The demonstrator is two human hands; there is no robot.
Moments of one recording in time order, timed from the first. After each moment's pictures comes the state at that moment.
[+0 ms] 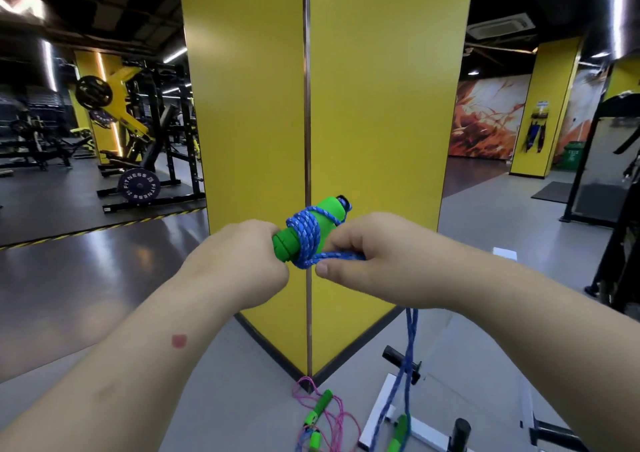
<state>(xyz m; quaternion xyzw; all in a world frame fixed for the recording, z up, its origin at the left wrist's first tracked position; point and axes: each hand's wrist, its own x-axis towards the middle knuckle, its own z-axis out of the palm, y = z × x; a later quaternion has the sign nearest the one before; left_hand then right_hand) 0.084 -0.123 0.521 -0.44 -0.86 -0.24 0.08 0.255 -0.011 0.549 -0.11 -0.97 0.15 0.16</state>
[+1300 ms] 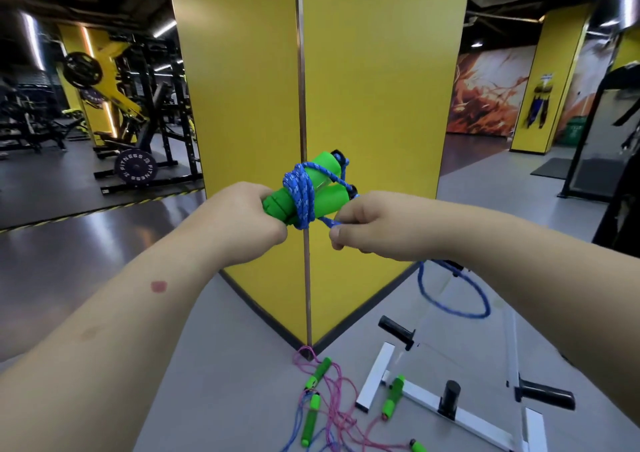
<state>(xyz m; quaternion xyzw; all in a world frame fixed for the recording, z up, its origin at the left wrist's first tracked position) 0.090 -0.127 0.529 -0.46 -0.82 -0.34 0.01 0.260 0.009 0.542 -0.20 -0.96 0.18 0.05</state>
